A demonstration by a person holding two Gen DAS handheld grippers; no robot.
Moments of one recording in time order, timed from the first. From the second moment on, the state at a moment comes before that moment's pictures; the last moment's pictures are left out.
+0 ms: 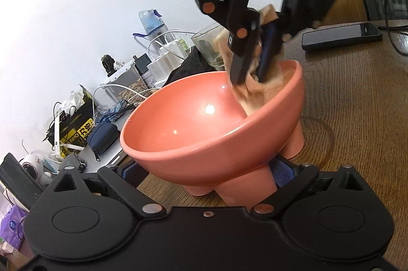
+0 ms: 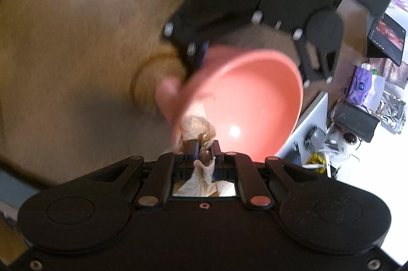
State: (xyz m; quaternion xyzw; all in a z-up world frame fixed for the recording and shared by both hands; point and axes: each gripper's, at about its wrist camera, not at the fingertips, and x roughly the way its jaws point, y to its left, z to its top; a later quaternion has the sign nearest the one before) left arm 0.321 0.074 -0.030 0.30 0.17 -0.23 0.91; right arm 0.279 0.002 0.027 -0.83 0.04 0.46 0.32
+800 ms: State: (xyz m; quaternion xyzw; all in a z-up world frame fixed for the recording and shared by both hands) left arm 0.322 0.074 -0.029 0.30 0.17 -0.23 0.91; right arm 0.332 0.018 0.024 -0.85 0.00 0.40 0.33
